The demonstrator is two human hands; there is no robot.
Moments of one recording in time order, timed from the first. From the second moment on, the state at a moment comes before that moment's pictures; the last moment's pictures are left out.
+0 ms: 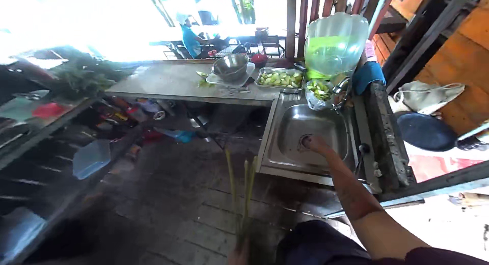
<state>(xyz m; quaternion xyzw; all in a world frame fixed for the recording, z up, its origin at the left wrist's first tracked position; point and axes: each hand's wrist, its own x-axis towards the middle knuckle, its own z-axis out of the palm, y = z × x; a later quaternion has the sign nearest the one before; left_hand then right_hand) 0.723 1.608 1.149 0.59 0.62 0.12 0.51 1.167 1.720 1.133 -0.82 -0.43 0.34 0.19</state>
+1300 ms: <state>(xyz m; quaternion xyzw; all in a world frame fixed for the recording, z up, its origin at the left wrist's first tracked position) 1.127 1.889 1.103 0.94 0.22 -0.23 0.15 1.311 1.766 1.130 -0.81 -0.27 0.34 0.39</state>
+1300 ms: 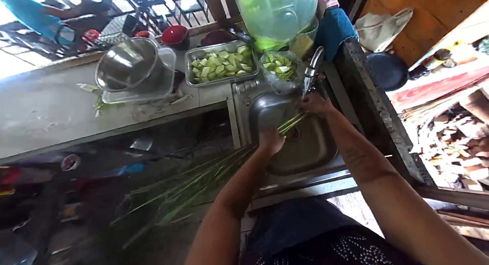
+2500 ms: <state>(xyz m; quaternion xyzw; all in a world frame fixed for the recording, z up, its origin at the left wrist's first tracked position) 1.228 1.870 1.145 0.78 0.25 -0.06 0.57 1.300 1.798 1.087 -0.79 -0.13 0.25 0.54</state>
